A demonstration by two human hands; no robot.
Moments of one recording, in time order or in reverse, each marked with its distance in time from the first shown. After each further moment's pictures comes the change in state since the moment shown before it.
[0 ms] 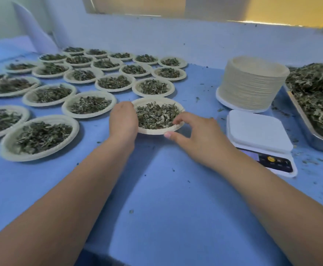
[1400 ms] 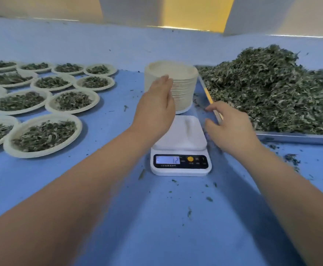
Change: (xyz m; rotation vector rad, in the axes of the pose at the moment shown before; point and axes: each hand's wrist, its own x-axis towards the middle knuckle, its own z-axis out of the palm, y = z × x) left_hand -0.080 0.031 0.197 0.483 -0.532 1.008; right_hand -0.052 0.142 -0.150 -0.232 0.322 0.420
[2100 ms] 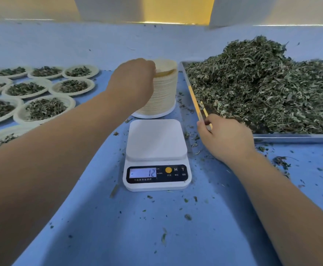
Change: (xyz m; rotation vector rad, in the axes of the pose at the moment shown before) left_hand 0.097 0.004 0.009 0.673 -0.123 0.120; right_hand 0.017 0.056 0.008 -0.413 0.029 0.011
